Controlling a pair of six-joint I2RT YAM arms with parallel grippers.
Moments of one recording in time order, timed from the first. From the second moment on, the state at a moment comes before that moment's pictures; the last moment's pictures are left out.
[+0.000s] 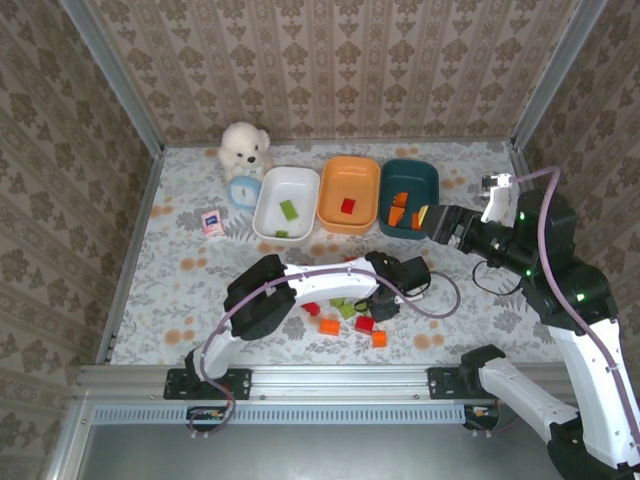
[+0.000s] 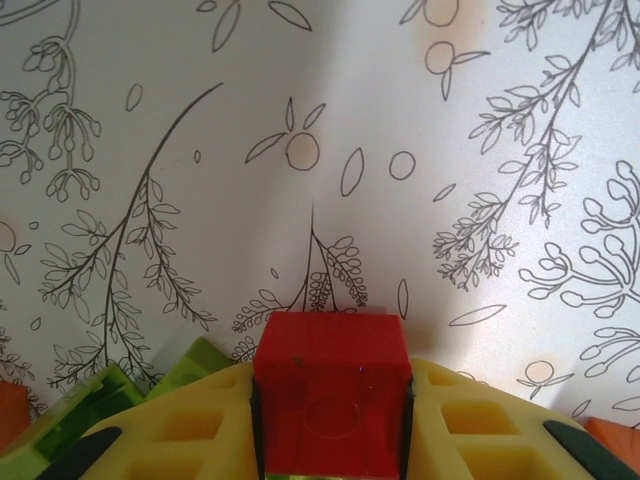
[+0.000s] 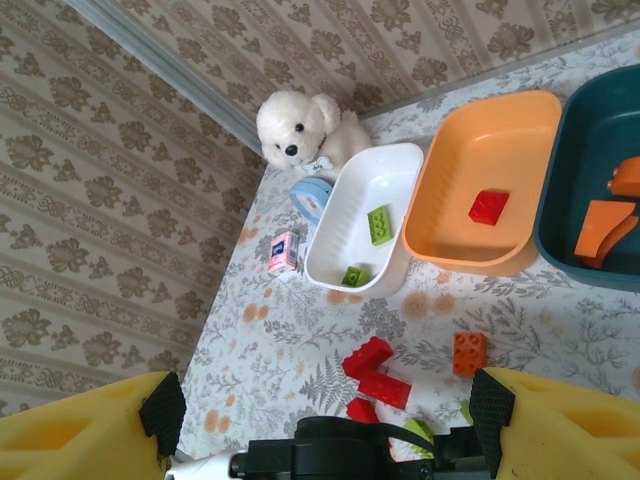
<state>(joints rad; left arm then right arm) -1.26 2.16 1.69 -0.92 -0.11 0.07 0.27 0.82 1.33 -0.90 -0.32 0.59</state>
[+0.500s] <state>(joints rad) -0.88 2.01 1.87 -0.93 -0.07 -0.16 0.27 0.85 1.38 -0.78 -0.37 0.63</state>
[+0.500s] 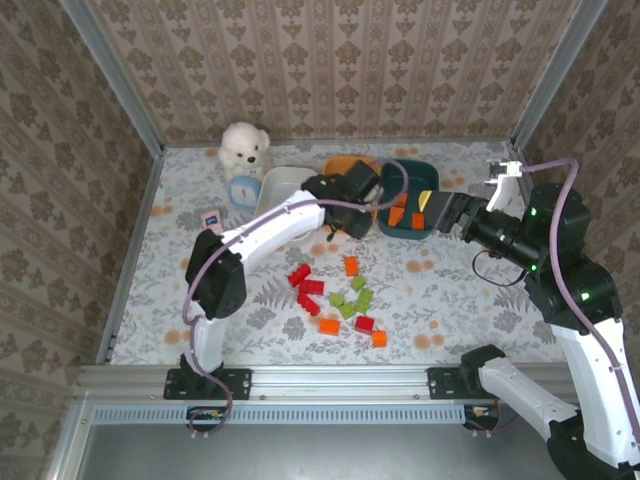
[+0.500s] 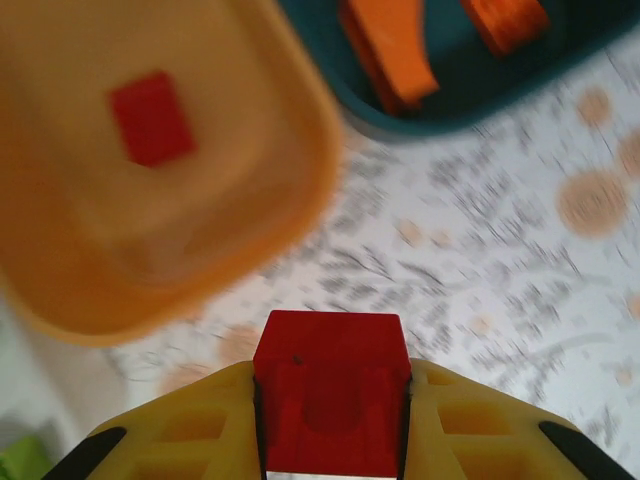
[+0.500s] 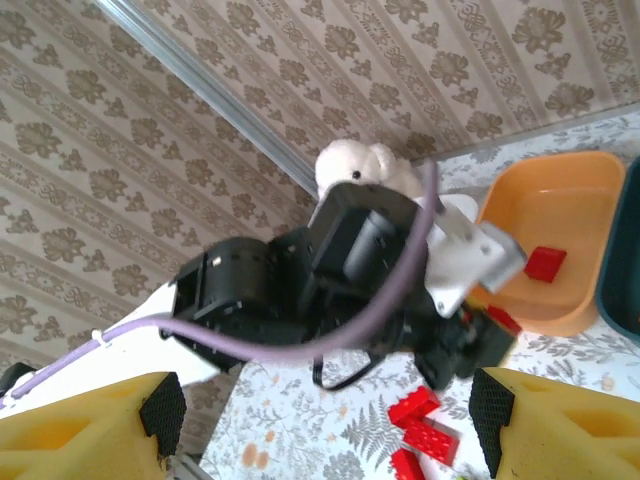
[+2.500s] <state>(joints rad) -0.58 1.48 1.55 -0.75 -0.03 -0.58 0.68 1.06 1.31 -1.00 -0.16 0.49</state>
